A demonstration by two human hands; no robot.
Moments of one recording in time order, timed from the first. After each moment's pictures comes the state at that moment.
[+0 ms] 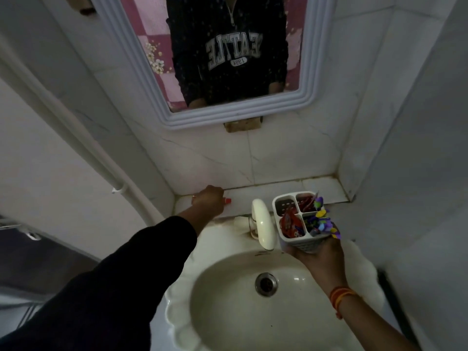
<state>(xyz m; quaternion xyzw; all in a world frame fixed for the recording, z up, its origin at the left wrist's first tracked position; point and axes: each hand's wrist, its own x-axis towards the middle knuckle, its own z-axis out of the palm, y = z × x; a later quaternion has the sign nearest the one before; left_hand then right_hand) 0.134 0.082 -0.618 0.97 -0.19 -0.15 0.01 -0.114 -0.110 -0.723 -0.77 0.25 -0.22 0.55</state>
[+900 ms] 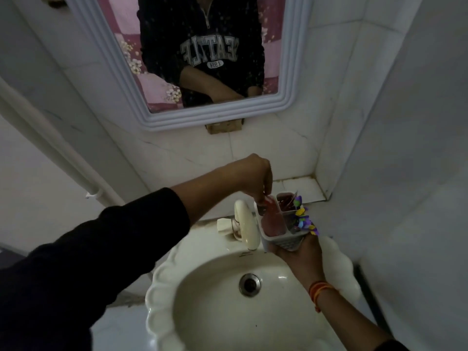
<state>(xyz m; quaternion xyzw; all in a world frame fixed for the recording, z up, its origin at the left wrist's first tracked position) 0.065 -0.024 -0.491 0.84 -0.51 -0.17 -0.03 -0.113 -0.104 -0.712 -0.75 0.26 -0.22 0.57</state>
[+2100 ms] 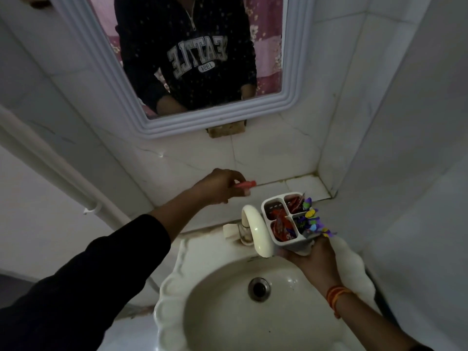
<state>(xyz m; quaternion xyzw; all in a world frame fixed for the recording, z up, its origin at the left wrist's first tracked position) 0.133 0.037 -0.546 0.87 -0.39 -0.24 0.16 -0.118 -0.096 -0.699 -0.74 0.30 -0.19 0.57</state>
